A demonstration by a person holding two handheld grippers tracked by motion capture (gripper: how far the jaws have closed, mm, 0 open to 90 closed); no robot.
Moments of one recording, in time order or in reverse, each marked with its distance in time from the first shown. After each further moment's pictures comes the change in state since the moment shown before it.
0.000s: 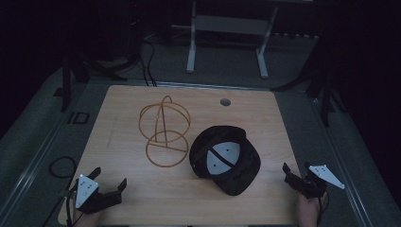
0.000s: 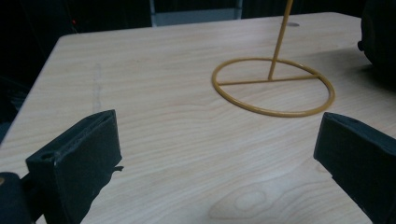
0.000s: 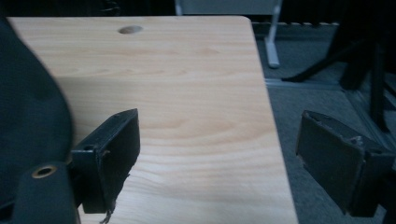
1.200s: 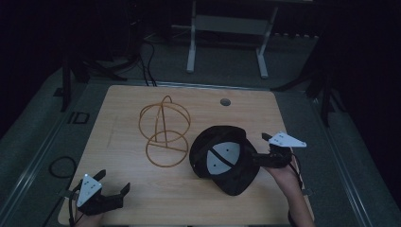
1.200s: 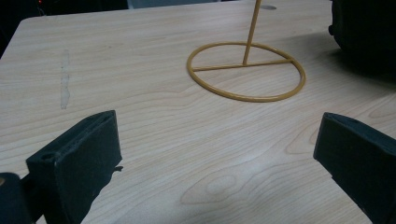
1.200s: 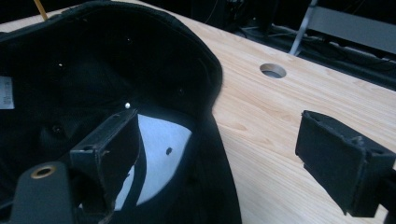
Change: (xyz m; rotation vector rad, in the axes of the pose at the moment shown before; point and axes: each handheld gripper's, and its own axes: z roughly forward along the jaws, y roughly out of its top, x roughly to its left) left arm -0.005 0.005 -0.003 0.070 -0.084 0.011; right arm 0.093 0.086 0.051 0.053 0.436 -0.320
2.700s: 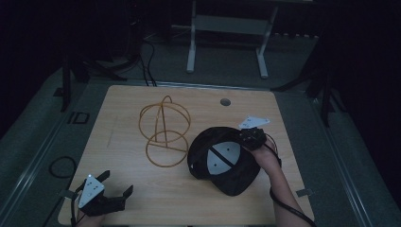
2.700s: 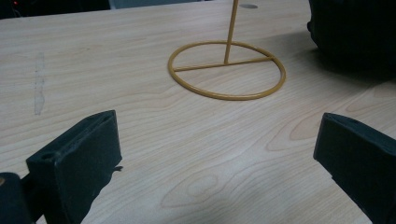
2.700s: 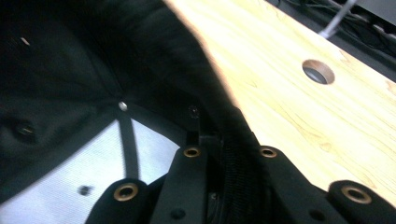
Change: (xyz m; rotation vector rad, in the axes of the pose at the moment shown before) left arm -0.004 0.000 0.002 -0.001 -0.064 0.019; right arm 0.008 0.036 0.078 0.190 0.097 -0.163
